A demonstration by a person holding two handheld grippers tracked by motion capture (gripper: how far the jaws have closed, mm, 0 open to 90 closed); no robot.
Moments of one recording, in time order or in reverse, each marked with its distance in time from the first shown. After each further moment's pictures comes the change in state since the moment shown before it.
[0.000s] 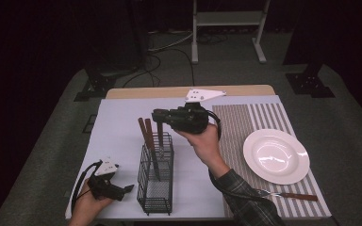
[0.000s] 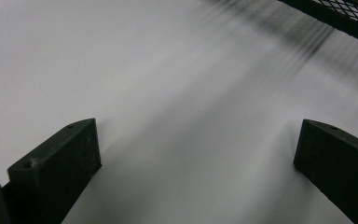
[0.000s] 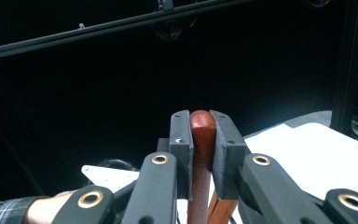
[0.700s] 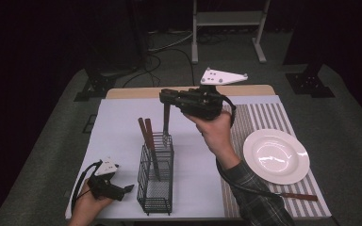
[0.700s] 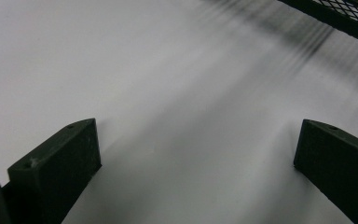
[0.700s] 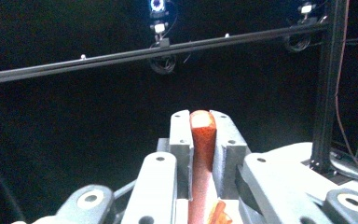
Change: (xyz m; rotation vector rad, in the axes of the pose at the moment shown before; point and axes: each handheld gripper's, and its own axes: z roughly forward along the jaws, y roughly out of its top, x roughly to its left) left arm 0.000 0.000 0.000 0.002 0.000 0.003; right arm 0.011 0.050 -0.037 -0.104 -0.039 -0.060
